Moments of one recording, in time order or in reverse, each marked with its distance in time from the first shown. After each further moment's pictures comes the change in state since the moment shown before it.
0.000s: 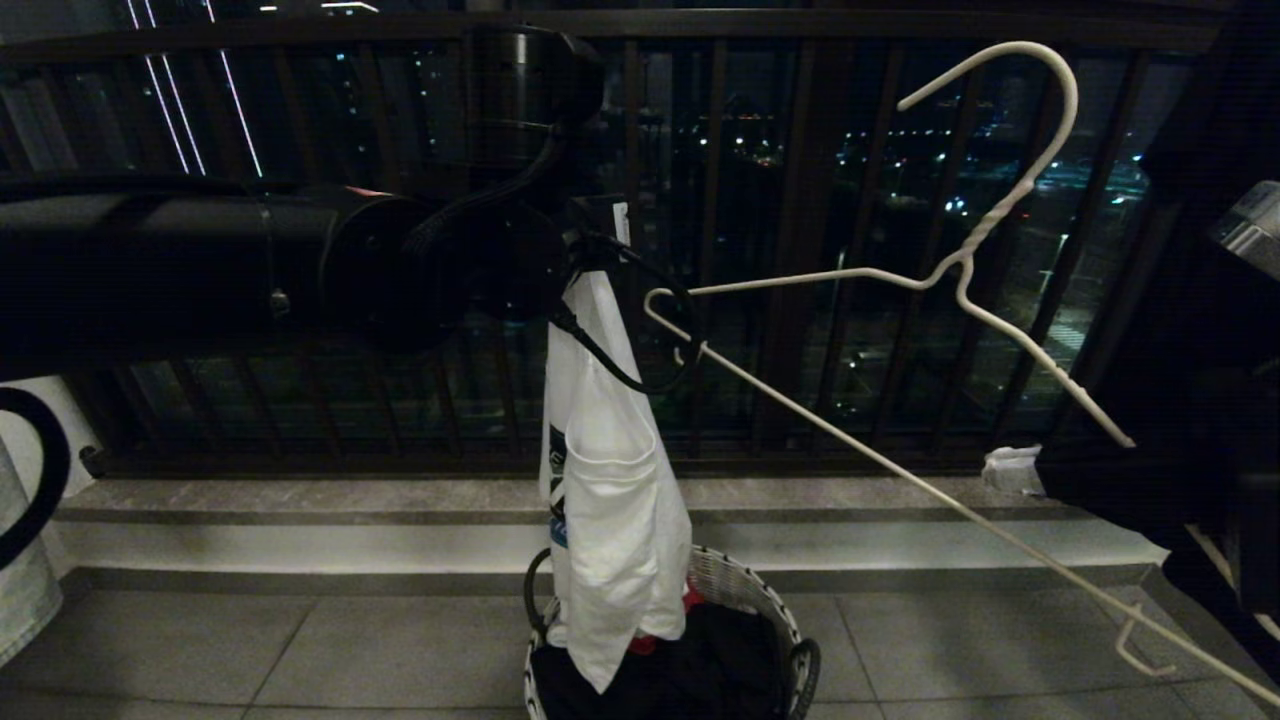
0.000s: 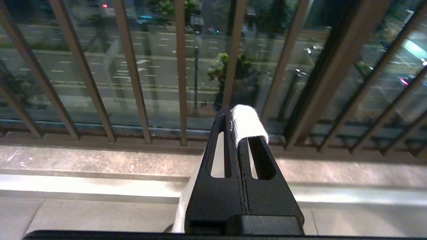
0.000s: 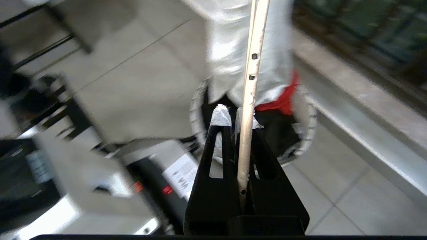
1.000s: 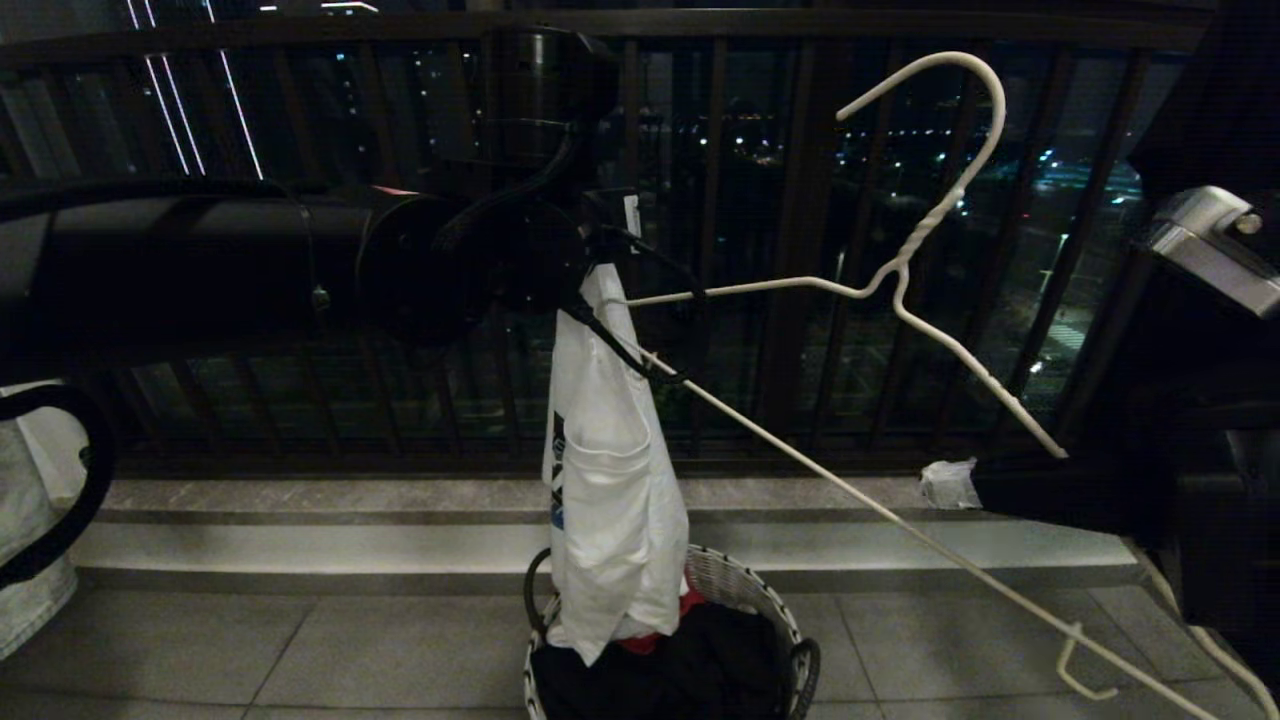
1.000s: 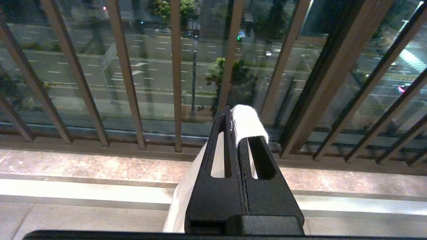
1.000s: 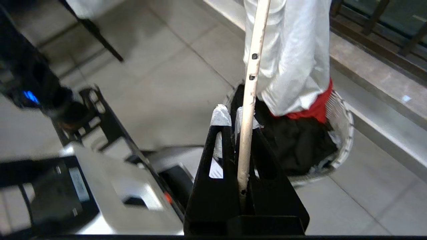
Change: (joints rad) left arm -0.003 0.036 -0.058 0.001 -0.002 -0.015; right arm 0.096 0.053 0.006 -0.084 -0.001 0.128
